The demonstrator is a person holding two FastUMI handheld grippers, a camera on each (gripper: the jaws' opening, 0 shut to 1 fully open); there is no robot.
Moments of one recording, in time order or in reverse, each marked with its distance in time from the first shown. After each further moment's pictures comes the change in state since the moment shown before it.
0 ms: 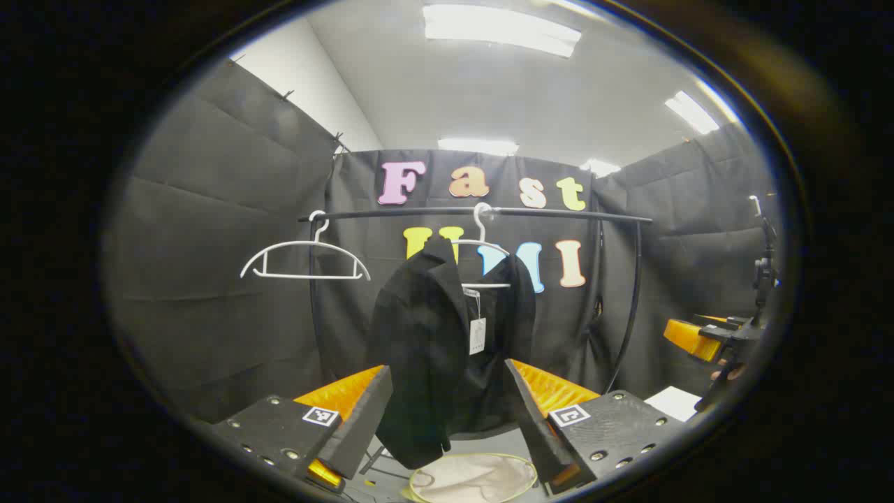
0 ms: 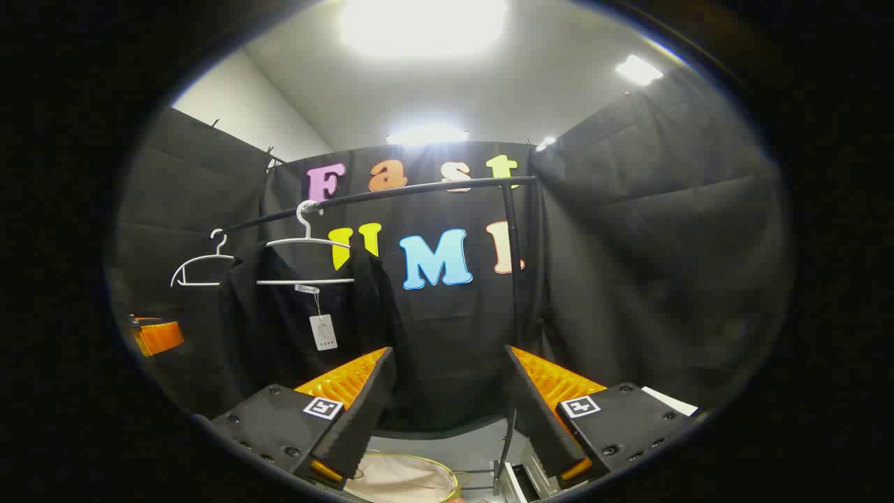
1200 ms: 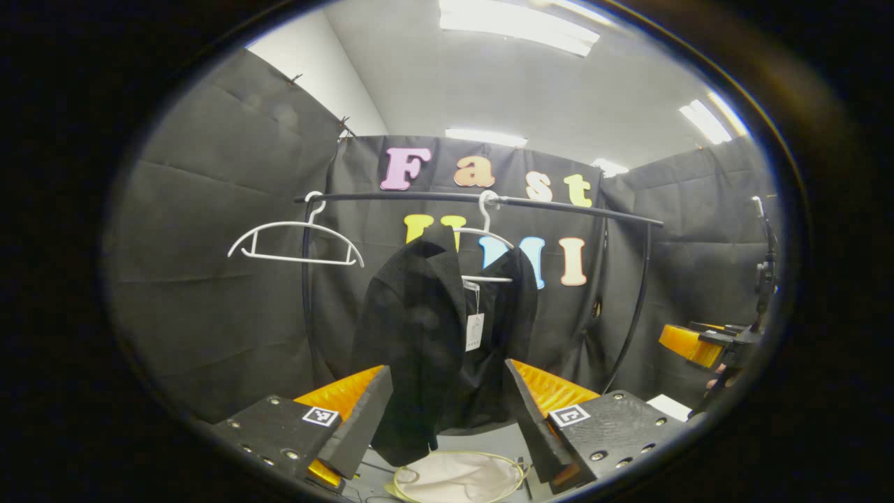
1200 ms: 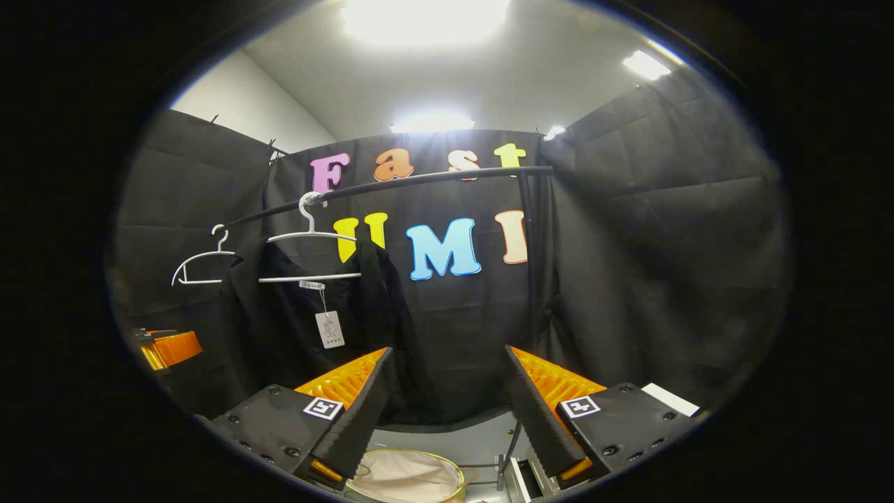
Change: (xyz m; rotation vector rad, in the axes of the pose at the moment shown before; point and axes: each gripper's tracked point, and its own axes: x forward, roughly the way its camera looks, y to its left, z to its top) left arm 0.041 -0.005 -0.009 -0.070 0.053 0.003; right arm 0.031 0.022 0.000 0.010 0.060 0.034
